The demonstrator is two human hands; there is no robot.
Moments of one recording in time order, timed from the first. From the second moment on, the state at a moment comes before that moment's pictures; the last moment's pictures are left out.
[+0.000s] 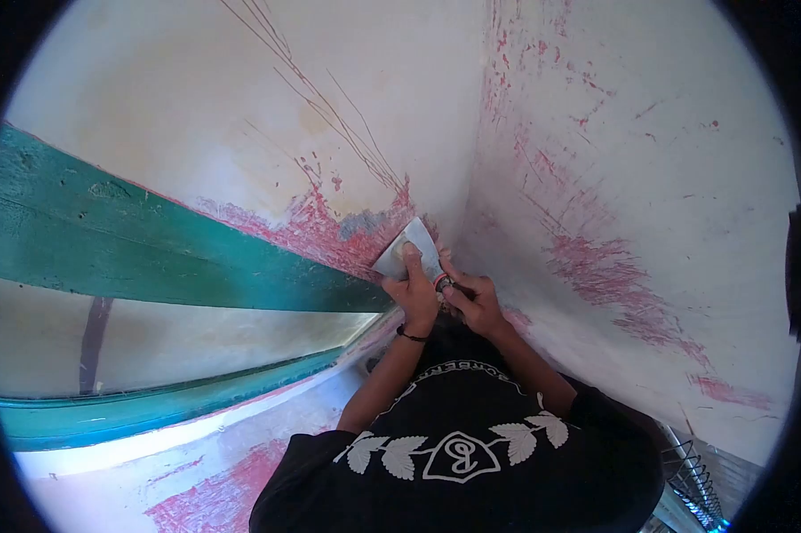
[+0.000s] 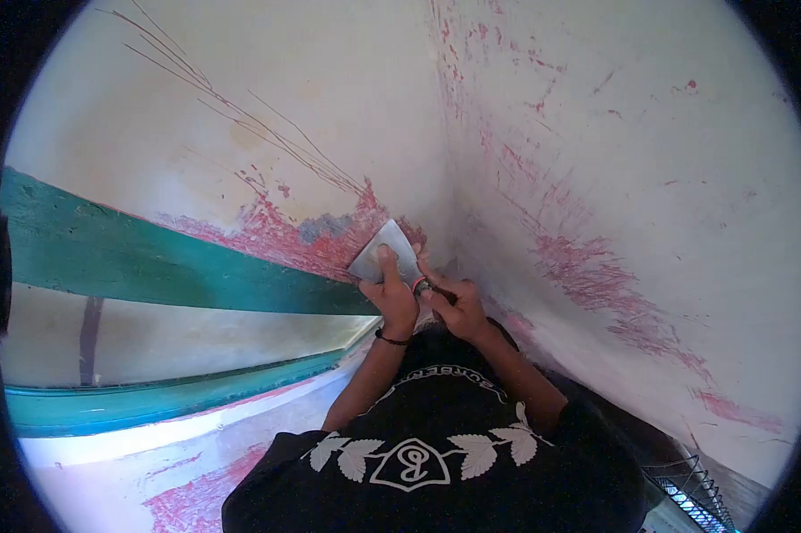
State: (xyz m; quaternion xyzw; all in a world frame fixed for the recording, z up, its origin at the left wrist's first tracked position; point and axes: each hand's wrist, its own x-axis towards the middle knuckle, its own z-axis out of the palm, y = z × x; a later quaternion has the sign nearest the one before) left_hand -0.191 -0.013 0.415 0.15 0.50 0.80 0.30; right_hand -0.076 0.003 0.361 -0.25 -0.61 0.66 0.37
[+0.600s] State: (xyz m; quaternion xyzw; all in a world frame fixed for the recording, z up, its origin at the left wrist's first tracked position) left_hand -0.193 -0.005 0.431 0.22 0.49 0.80 0.27; right_hand -0.079 0.007 0.376 -0.25 -0.60 0.65 0.40
